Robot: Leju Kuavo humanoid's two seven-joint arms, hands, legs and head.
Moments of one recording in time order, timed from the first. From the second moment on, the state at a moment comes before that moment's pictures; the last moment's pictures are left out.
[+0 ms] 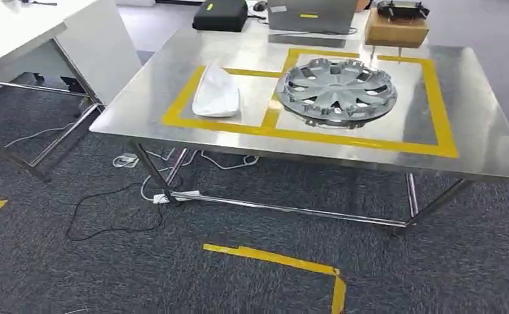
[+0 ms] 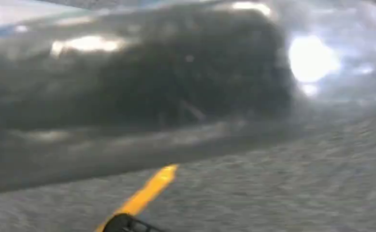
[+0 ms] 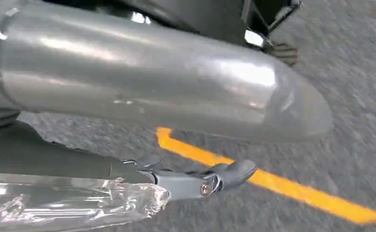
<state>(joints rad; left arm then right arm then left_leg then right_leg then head) -0.04 -0.17 1.08 -0.33 -0.45 0.35 -0.44 -0.04 0.16 -1.19 -0.22 1.22 -0.01 -0.42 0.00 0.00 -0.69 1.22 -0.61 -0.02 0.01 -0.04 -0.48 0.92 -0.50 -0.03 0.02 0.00</state>
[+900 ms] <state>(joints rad) -0.03 -0.20 1.03 -0.26 -0.52 0.24 -0.39 -0.04 0.17 -1.19 -0.22 1.24 -0.01 -0.43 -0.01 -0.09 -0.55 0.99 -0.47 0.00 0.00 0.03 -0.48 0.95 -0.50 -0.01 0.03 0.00</state>
